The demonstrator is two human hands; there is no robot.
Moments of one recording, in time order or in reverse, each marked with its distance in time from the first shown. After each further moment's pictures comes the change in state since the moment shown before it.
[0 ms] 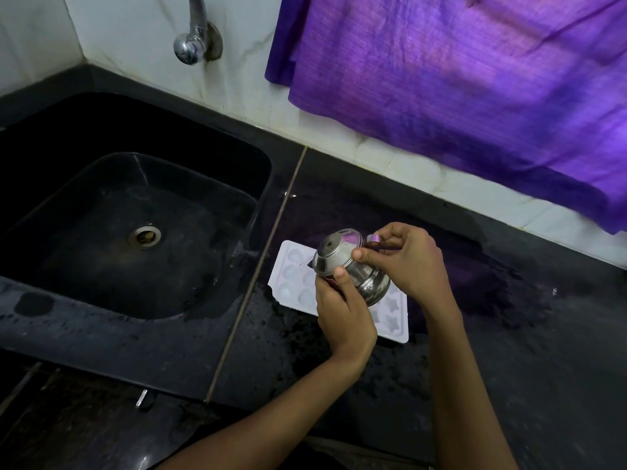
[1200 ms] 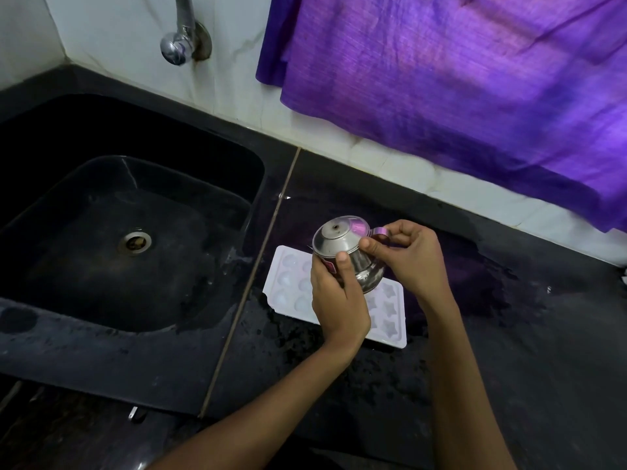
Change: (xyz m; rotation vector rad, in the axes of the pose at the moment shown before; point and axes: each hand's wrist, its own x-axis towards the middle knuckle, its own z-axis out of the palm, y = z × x) left_hand 0.023 0.008 0.004 0.048 -0.046 0.137; right_hand 0.011 0.009 0.000 0.254 0.060 0.061
